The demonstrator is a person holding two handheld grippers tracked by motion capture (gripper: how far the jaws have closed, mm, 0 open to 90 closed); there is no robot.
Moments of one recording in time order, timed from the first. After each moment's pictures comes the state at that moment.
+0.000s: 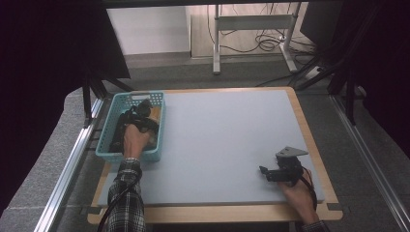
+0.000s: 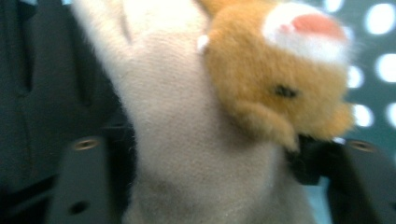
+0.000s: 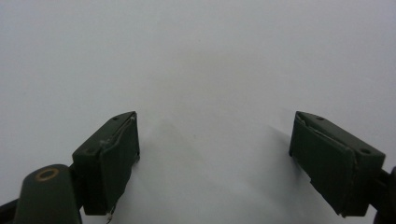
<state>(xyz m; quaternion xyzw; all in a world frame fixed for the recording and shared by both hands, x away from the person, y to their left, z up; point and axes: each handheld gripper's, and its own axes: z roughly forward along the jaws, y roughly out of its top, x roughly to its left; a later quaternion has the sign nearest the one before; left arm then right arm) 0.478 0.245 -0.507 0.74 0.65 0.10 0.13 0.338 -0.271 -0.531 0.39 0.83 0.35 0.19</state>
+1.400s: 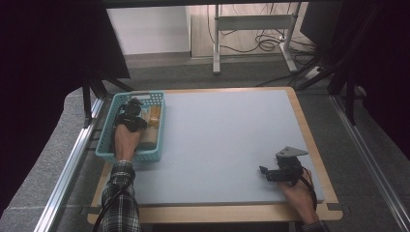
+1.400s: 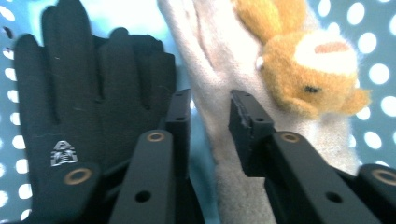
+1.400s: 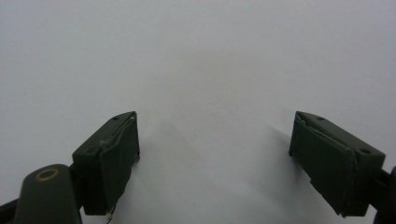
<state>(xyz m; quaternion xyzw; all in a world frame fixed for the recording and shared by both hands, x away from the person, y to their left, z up) 0.461 0.268 -0.487 0.73 0.64 0.15 0.18 0.338 -0.271 -0.531 0.39 0.83 0.35 0.19</state>
